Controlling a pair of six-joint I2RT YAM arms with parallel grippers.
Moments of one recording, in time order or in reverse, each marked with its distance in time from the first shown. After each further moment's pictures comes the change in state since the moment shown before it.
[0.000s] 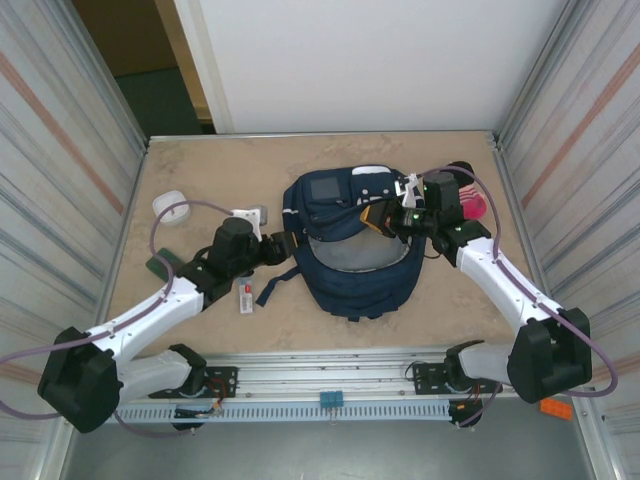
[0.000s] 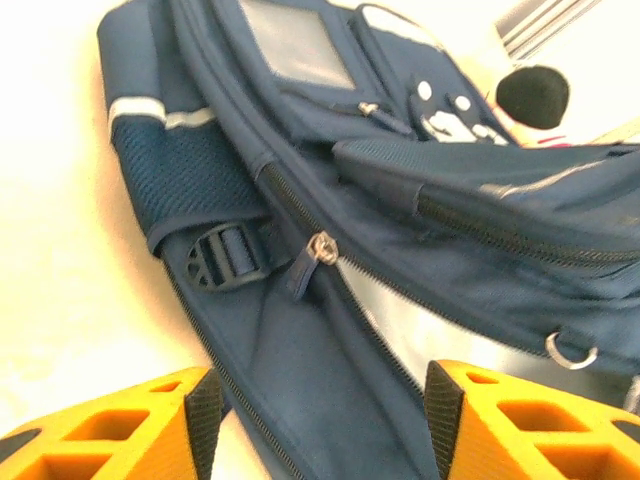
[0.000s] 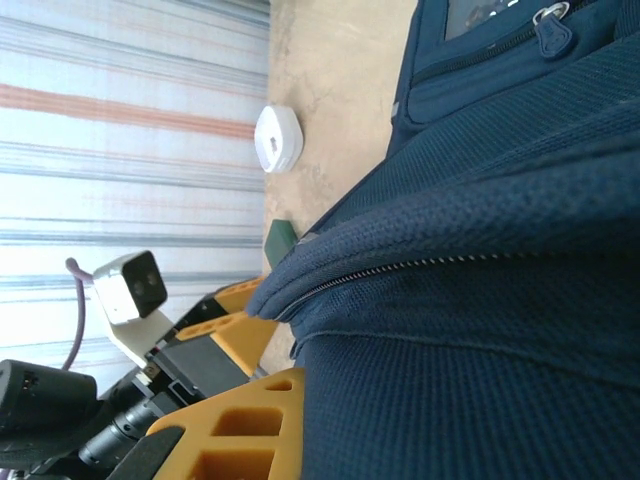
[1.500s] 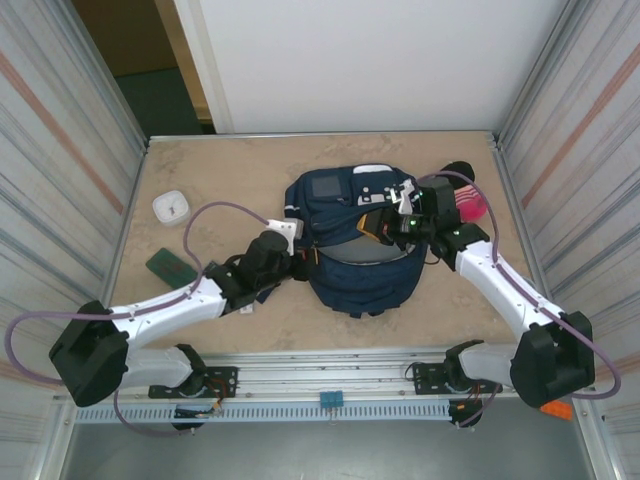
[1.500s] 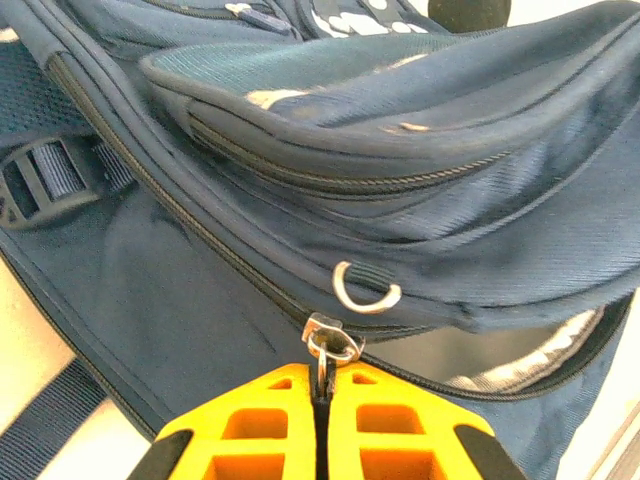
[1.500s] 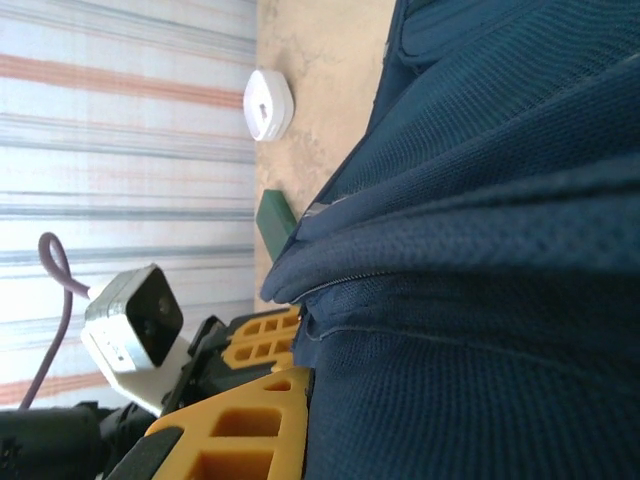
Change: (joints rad) left arm -0.233 0.125 0.028 0.106 -0.111 0.019; right arm 0.026 -0.017 -0.002 -0.074 -0.027 -0.028
